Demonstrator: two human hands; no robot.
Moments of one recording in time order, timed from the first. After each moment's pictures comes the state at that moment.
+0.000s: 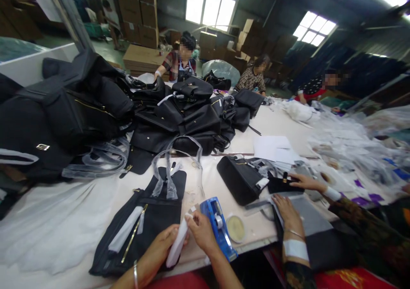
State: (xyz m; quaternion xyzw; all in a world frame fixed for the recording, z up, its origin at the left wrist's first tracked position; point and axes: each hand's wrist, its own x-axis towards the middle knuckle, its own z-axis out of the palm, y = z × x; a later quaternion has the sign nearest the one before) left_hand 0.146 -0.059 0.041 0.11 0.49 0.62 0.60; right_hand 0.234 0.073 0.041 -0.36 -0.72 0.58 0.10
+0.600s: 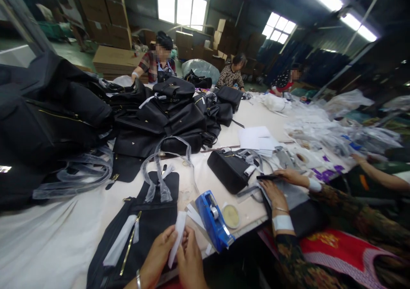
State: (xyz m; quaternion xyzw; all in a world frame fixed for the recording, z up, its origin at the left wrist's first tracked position) left_hand 0.151 -0.068 0.053 0.07 0.50 0.62 0.60; right_hand 0.261 -0.025 0.033 -0.44 -0.71 0.52 0.20
